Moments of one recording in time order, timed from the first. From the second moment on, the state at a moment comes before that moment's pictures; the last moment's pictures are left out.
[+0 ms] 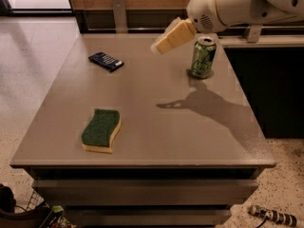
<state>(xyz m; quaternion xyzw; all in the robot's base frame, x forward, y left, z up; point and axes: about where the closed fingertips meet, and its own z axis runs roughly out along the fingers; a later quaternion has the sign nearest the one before) 0.631 -0.056 1.009 -0.50 0.69 0.08 0.51</state>
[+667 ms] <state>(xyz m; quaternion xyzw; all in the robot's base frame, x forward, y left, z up) 0.648 -0.028 1.010 -0.47 0.70 0.10 0.53</state>
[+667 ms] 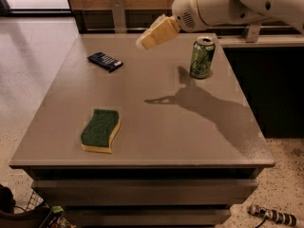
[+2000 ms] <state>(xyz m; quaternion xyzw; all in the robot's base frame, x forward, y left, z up) 0.722 0.068 0.901 -0.39 0.71 0.22 0.54</state>
